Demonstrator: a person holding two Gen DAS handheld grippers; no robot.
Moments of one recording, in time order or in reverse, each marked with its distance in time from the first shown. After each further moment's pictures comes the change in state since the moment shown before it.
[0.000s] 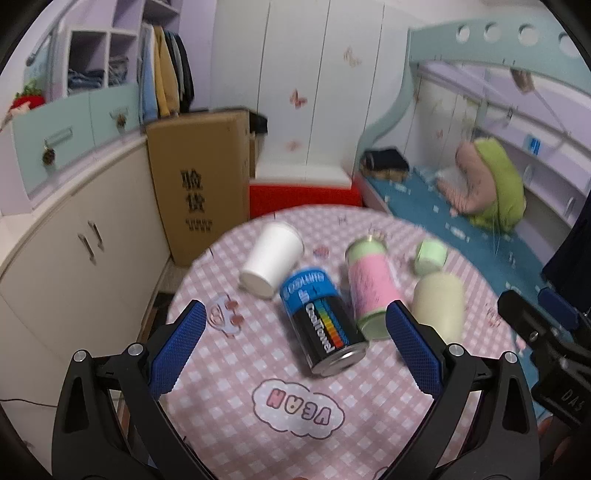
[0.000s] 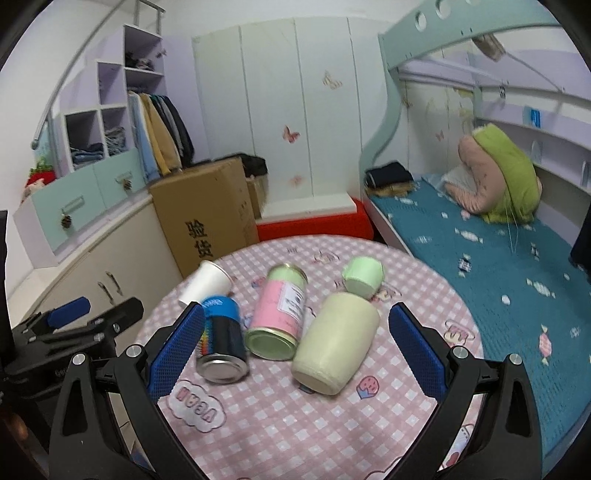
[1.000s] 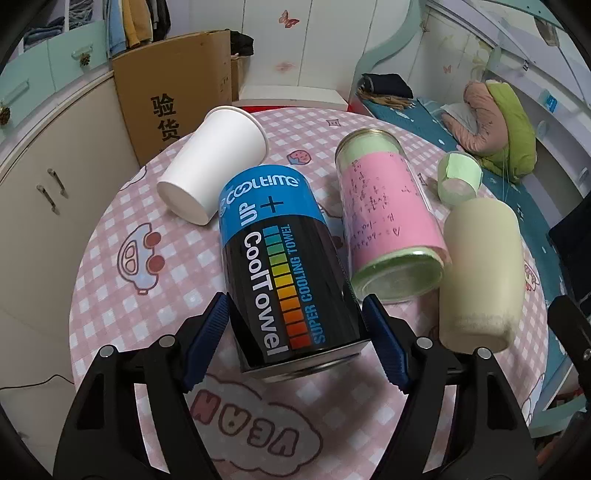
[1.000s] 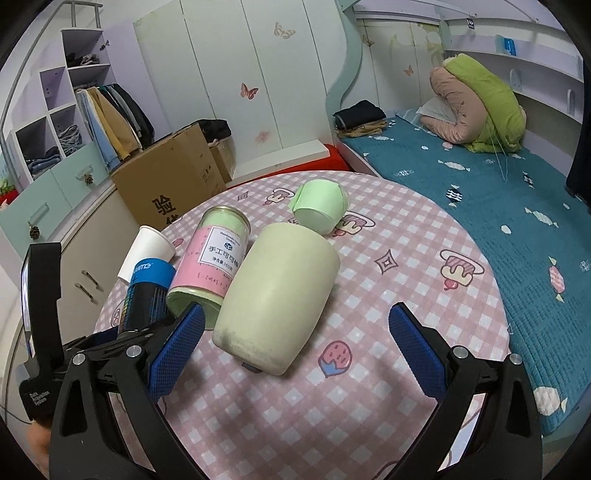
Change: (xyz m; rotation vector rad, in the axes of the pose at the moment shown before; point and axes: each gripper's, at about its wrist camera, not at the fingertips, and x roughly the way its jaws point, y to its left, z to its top) left arm 0.113 -0.027 -0.029 -0.004 0.283 -0.021; right arm 0.057 -0.059 -0.036 0.164 0.145 -0.025
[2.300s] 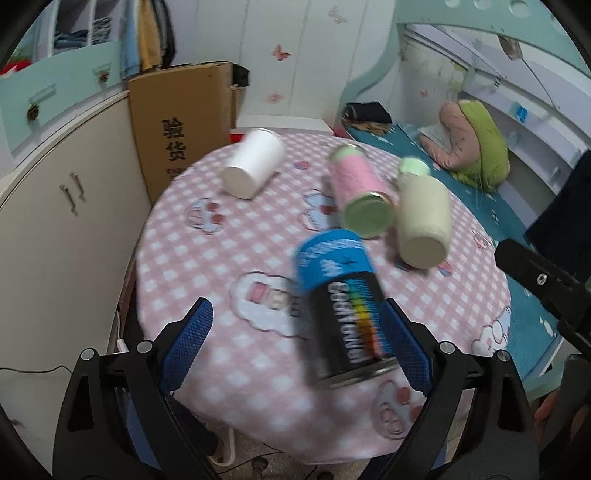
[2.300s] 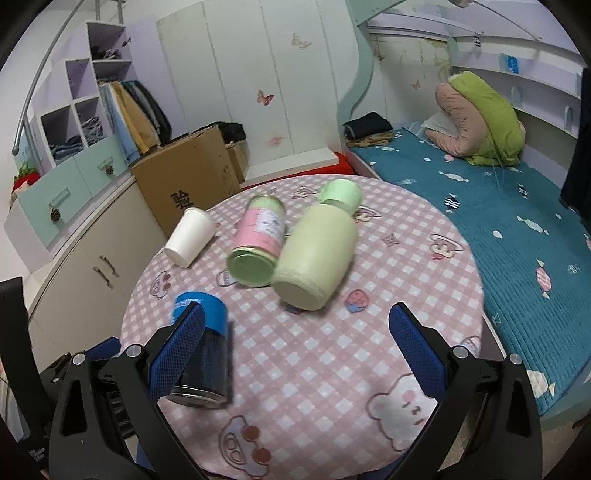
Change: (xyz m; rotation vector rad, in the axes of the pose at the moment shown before) left arm -0.108 0.037 -0.077 0.003 -0.138 -0.050; right arm -0.070 0.053 -0.035 -0.072 -0.006 0.016
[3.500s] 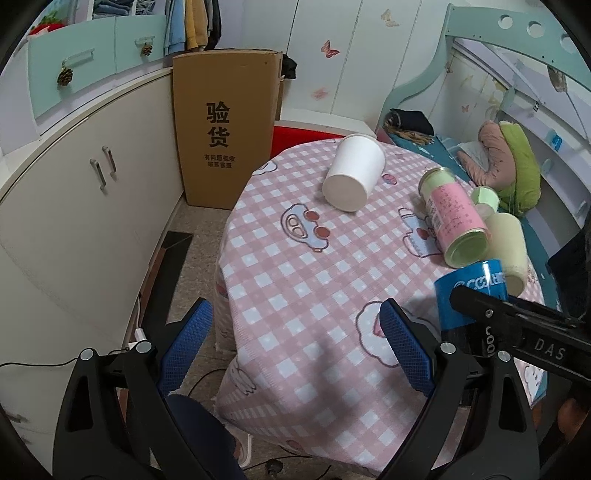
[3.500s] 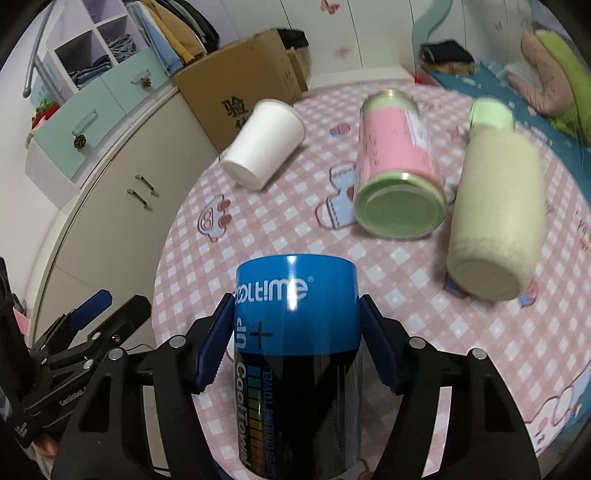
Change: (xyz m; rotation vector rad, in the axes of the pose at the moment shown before) left arm 0.022 0.095 0.019 -0.094 0.020 0.059; right arm 0.107 0.083 0.008 -0.102 0.314 0.172
